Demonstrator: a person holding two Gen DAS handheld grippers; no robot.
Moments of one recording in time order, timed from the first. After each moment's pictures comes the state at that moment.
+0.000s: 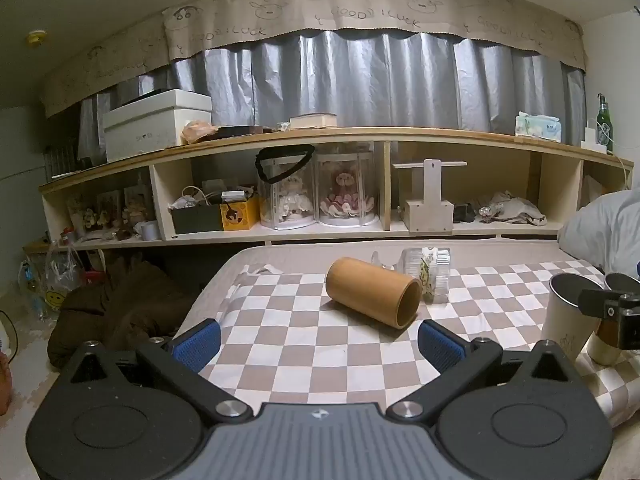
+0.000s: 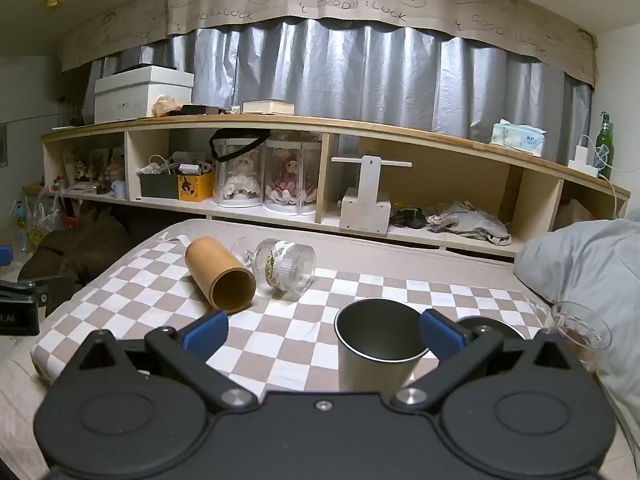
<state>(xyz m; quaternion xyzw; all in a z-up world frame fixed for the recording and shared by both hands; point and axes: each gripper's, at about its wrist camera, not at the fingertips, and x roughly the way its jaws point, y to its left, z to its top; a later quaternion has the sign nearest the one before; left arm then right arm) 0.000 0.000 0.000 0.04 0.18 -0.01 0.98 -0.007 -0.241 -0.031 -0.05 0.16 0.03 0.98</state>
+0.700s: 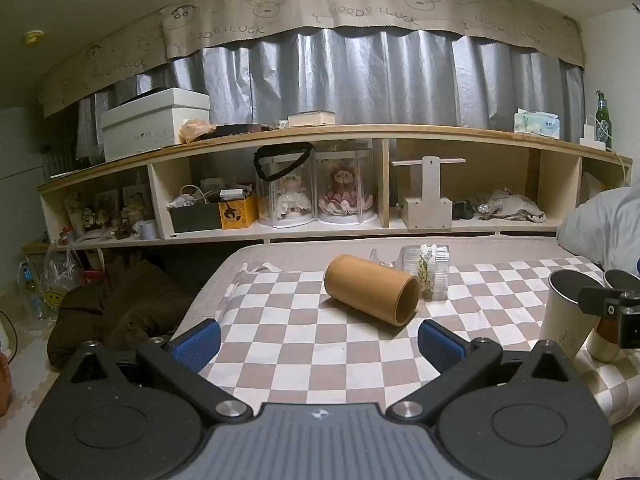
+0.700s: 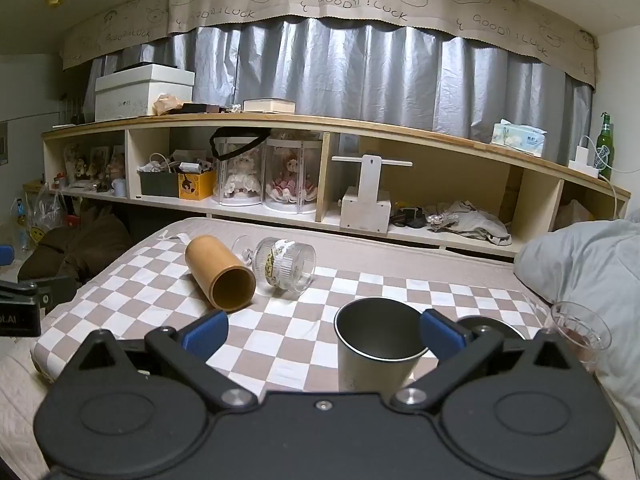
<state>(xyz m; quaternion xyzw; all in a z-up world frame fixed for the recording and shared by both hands) 0.000 0.000 0.000 0.04 0.18 -0.01 0.98 -0.007 -0.241 -0.031 -0.05 0.17 0.03 0.98</state>
